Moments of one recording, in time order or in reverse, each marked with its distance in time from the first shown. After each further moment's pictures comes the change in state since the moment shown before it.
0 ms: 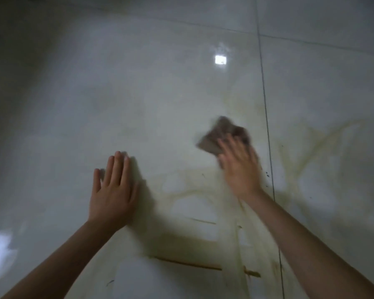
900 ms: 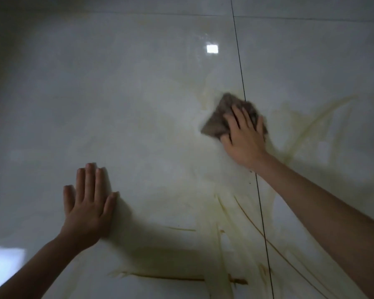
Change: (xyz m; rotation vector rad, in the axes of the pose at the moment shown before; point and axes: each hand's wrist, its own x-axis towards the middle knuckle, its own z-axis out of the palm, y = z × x) left_hand 0.008 -0.006 0.018 -0.013 -0.083 0.021; right_hand 0.057 0.073 -0.019 -0.076 -0.048 0.066
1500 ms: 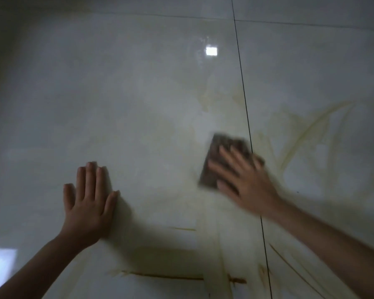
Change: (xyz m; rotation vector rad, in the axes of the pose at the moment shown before) left_hand -0.001 0.004 -0.002 -0.017 0.003 -0.013; right_hand -0.094 0.004 0.012 -0.062 0.038 -0.382
